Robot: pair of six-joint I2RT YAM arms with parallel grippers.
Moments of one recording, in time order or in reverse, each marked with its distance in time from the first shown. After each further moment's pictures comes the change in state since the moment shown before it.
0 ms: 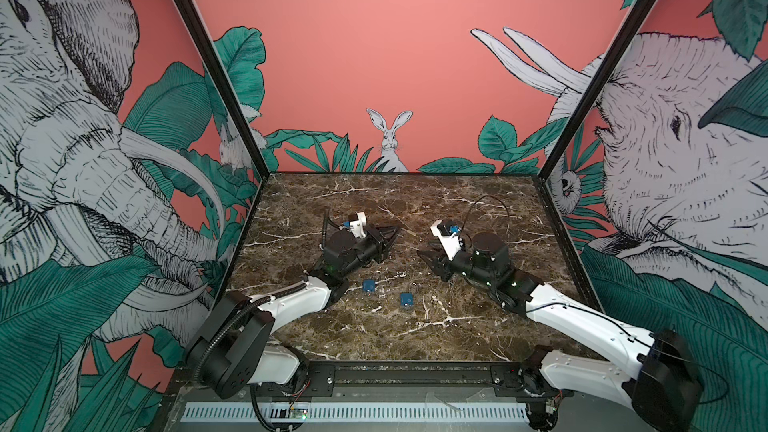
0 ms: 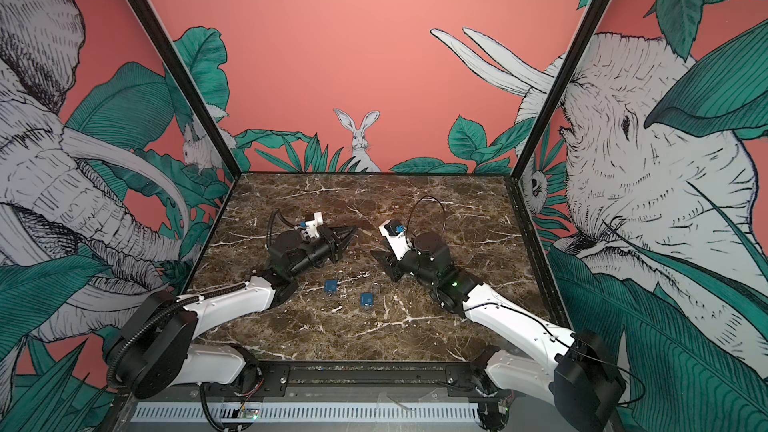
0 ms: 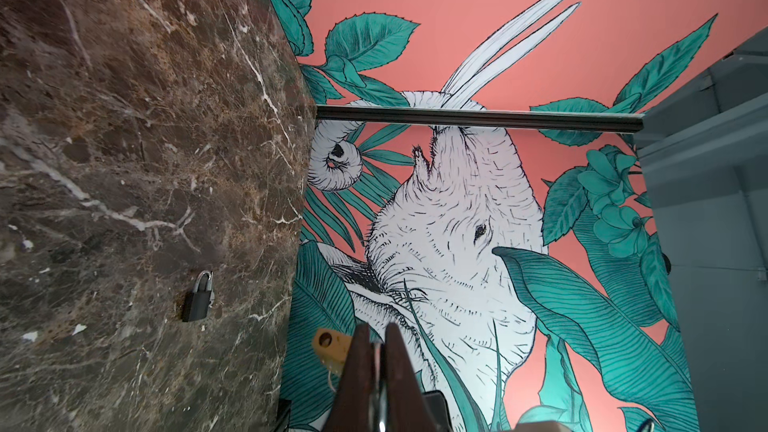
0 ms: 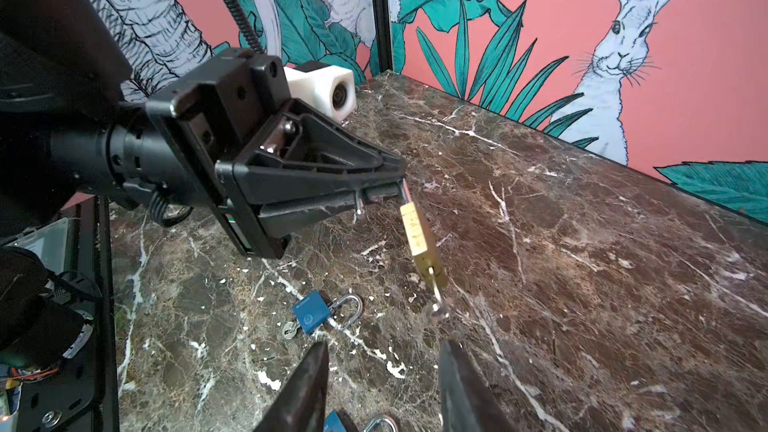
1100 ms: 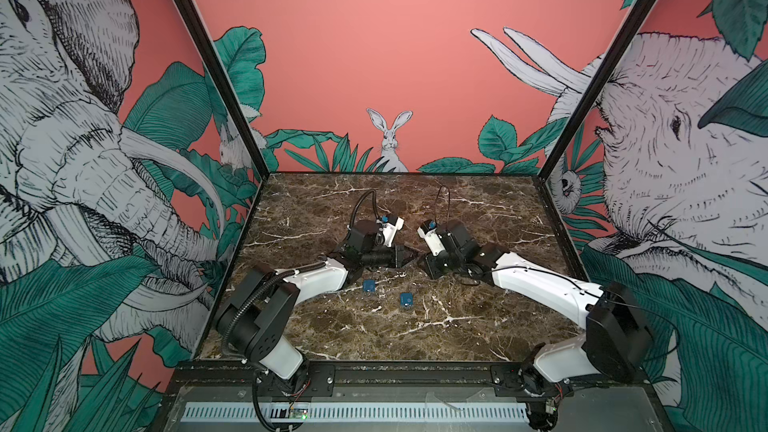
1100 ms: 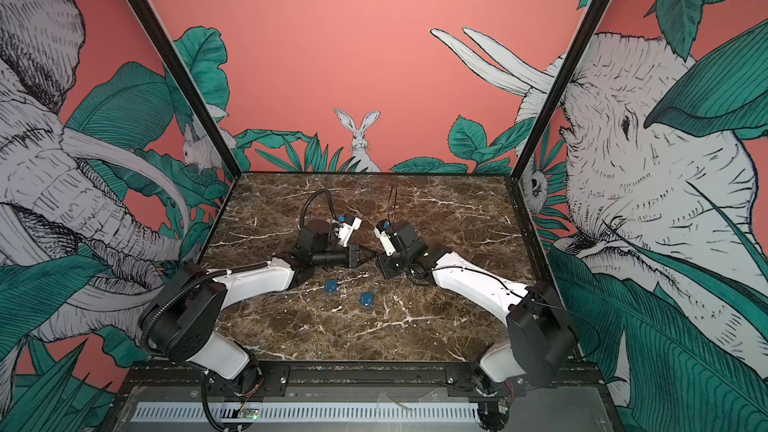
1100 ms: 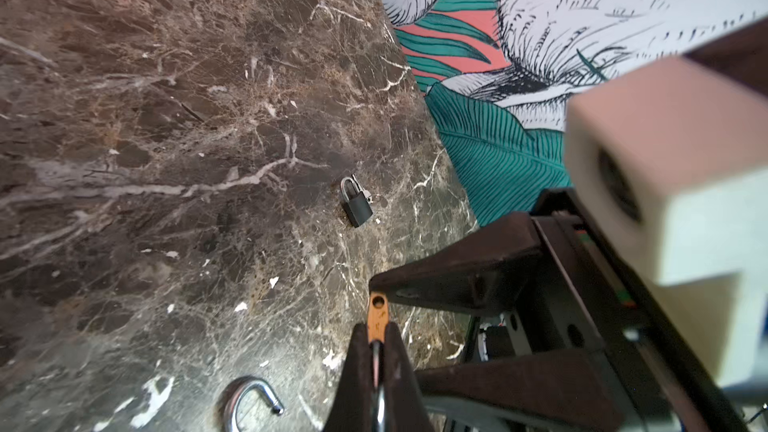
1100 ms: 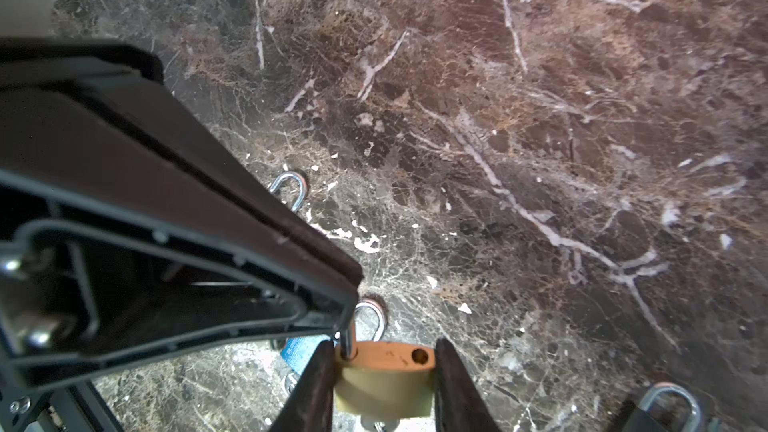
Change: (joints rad) left arm -0.016 0.209 0.195 -0.419 0.334 0.924; right arm 0.004 0.323 0.280 -0.505 0.114 0.191
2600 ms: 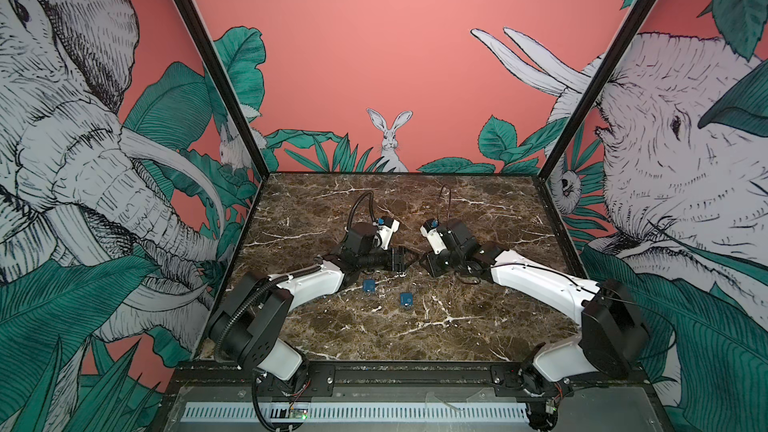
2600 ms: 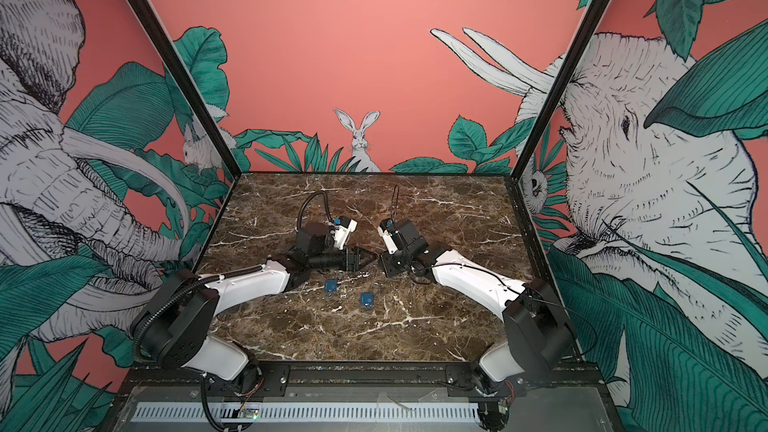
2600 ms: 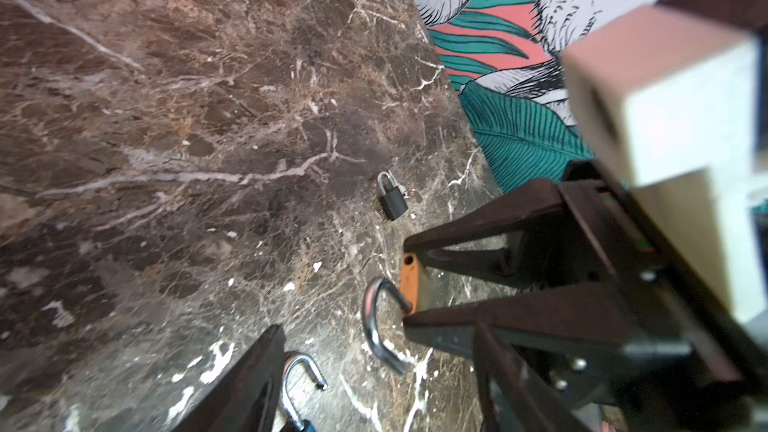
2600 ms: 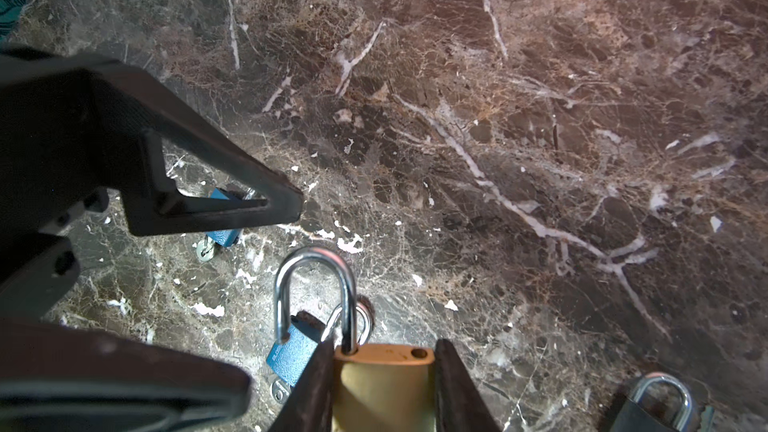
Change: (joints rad) left arm -0.001 -0.051 -0.025 -0.069 -0.074 0.071; right arm -0.029 0.015 0.004 -0.017 -0.008 0.011
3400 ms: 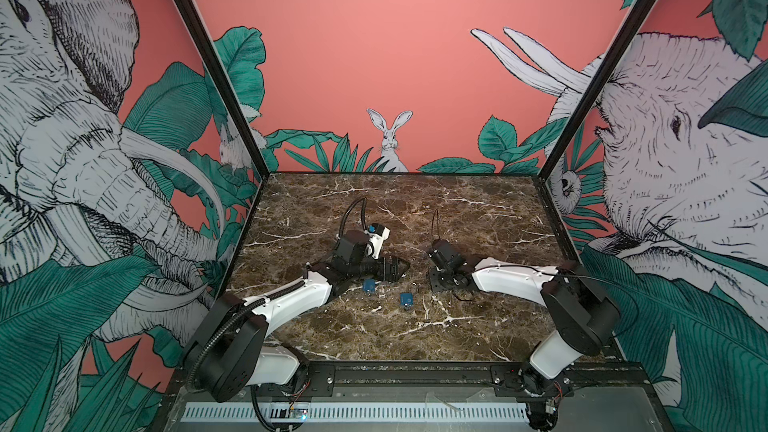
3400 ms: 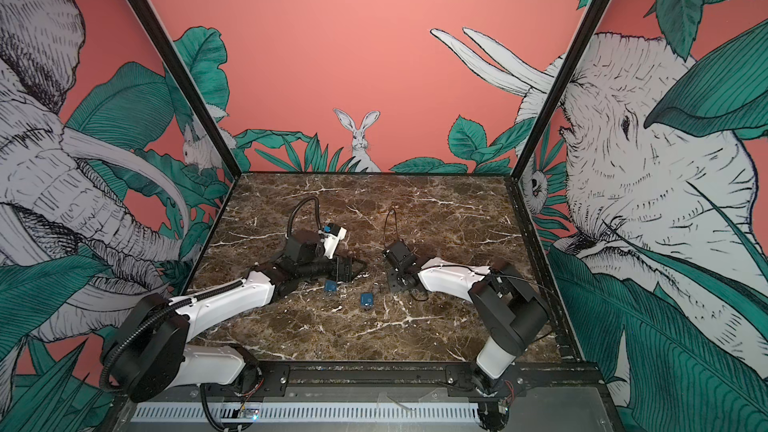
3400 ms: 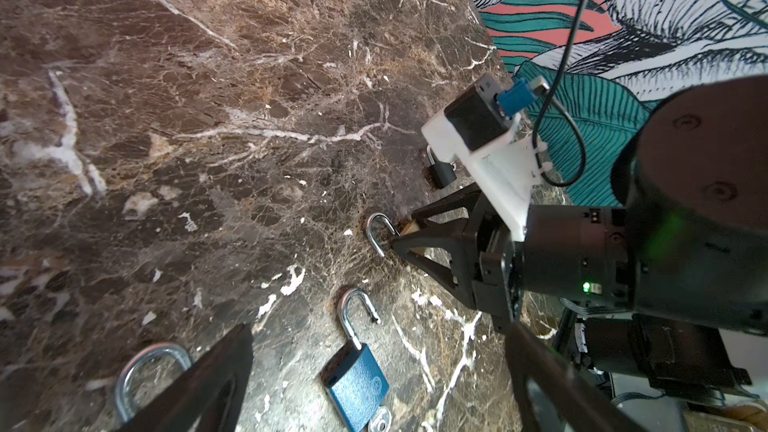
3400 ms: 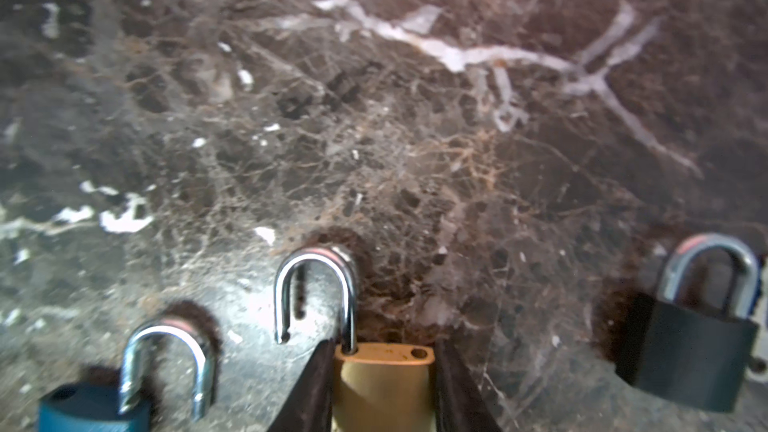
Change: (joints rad) left arm -0.003 -0.164 -0.084 -0.188 -0.143 0.111; right arm 0.020 0.155 -0.124 0.043 0.211 0.214
